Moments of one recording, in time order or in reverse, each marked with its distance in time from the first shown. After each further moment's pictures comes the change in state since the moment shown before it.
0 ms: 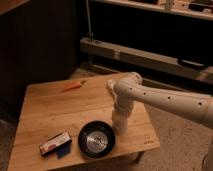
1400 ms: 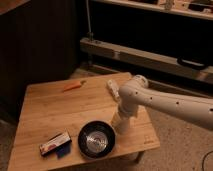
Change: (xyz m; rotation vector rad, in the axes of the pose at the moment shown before) arm -0.017 0.012 -0.008 -0.008 0.040 0.022
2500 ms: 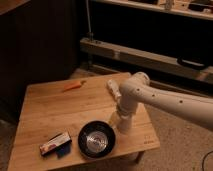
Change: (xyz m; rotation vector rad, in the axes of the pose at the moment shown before) arm -0.002 -0.023 -0.008 -0.006 -0.020 -0.098
